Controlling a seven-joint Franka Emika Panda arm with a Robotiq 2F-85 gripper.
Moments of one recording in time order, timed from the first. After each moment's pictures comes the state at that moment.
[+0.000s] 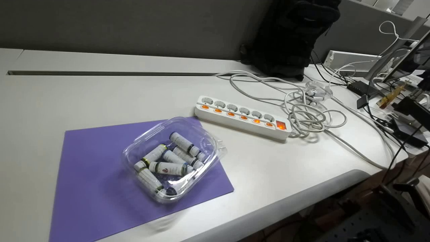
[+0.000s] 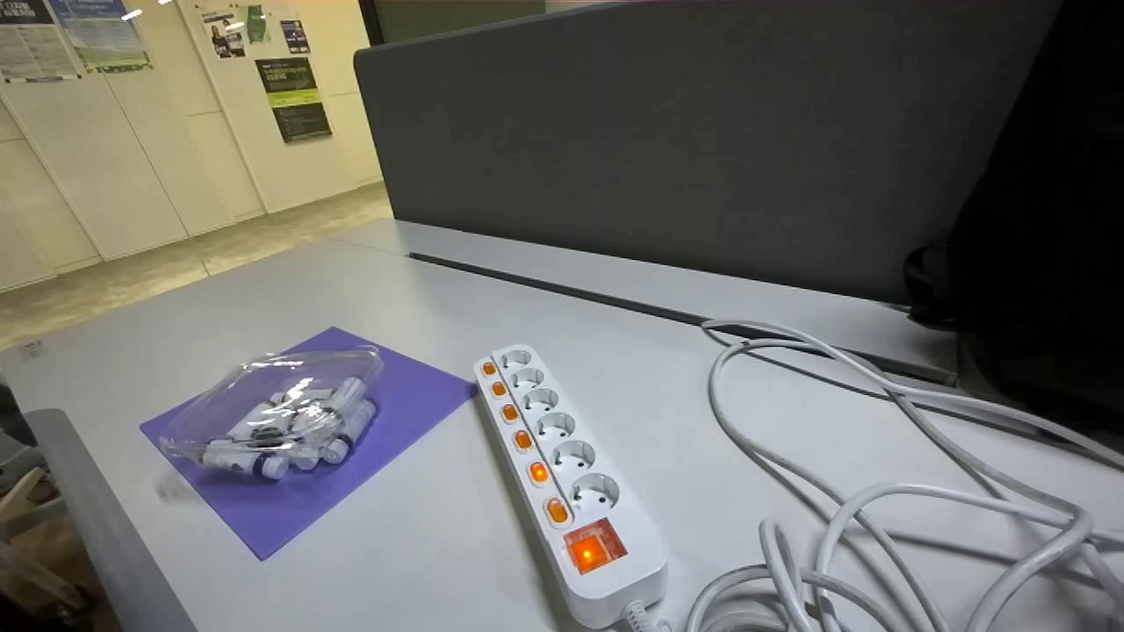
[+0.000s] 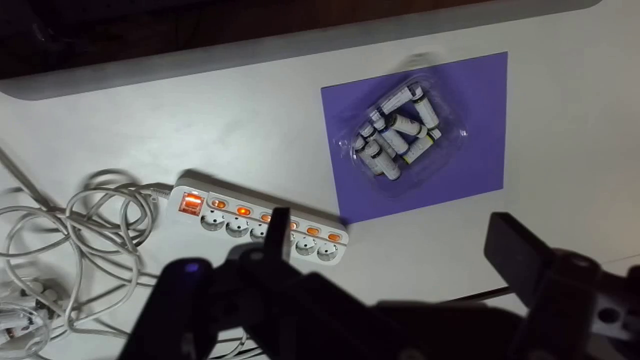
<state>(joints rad) -0.02 -0.91 -0.03 -2.53 0.14 1.71 0.11</state>
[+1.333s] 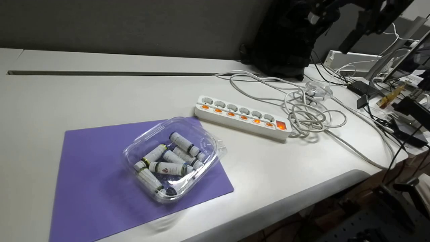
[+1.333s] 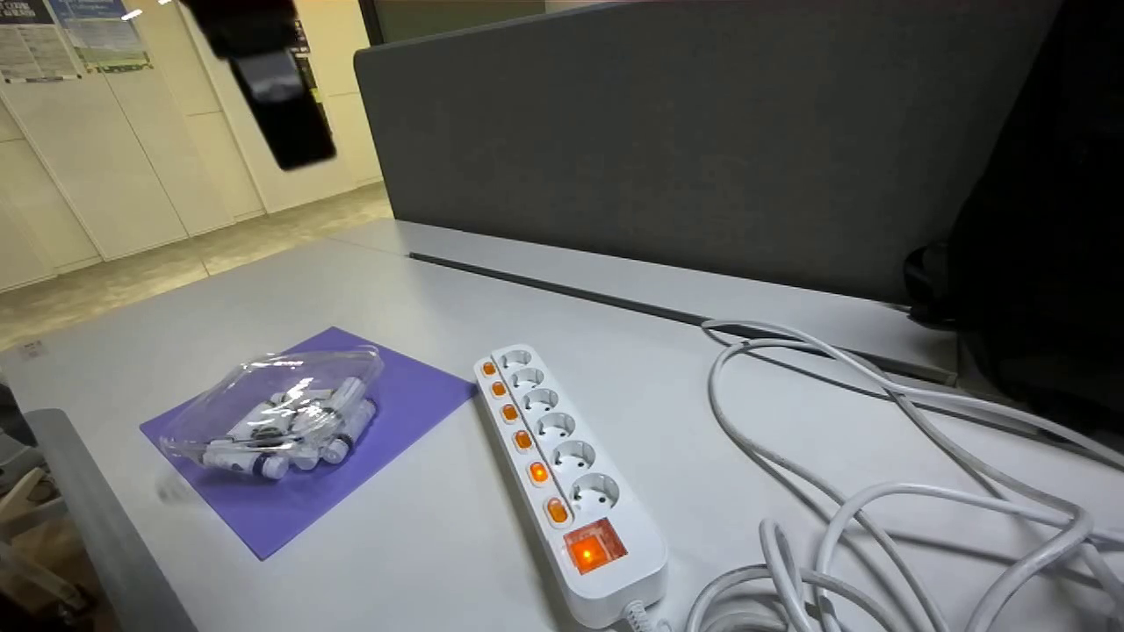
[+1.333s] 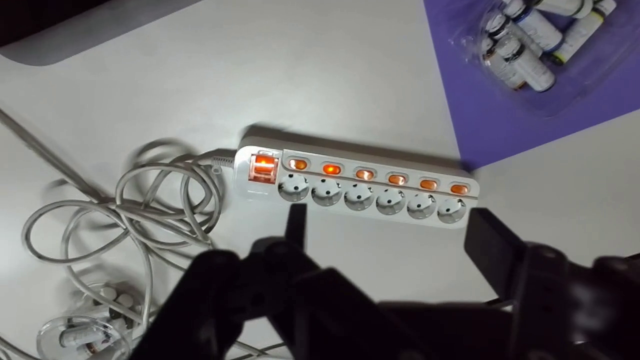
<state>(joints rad) -0.17 -0.50 -0.02 -2.66 0.05 2.28 0.17</state>
